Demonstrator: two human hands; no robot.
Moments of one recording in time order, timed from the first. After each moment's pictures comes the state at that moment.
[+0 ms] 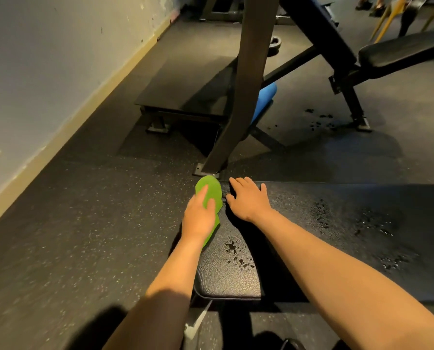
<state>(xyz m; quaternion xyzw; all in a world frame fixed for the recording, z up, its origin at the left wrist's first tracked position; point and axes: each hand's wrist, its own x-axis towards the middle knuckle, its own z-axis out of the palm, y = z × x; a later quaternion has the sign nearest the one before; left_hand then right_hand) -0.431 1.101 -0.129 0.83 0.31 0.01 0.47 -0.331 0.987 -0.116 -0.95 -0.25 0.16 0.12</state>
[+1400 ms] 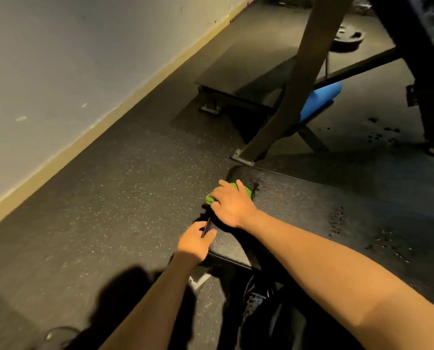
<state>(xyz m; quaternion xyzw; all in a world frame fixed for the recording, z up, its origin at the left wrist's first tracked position) -0.567 1.053 -0.107 0.73 0.46 -0.04 0.50 -0.409 1.012 -0.106 -0.82 -0.52 0.20 0.12</state>
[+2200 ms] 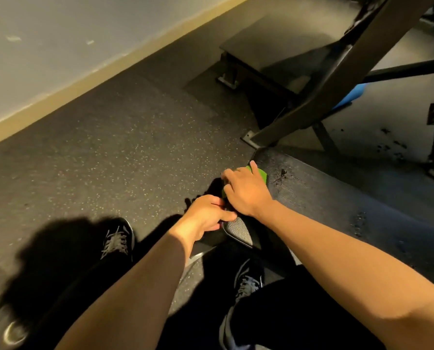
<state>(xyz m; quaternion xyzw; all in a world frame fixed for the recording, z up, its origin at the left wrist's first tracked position) -0.576 1.093 -0.112 0.53 0.46 -0.08 0.71 -0.434 1.036 -0.122 -0.82 -0.56 0.11 0.03</state>
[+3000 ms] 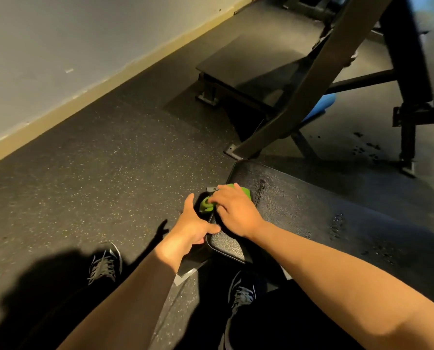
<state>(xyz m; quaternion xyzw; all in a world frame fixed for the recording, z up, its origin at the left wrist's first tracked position) -0.565 1.089 -0.100 0.56 0.47 -0.04 0.68 -0.430 1.000 -0.122 -0.78 -0.58 0.15 0.18</state>
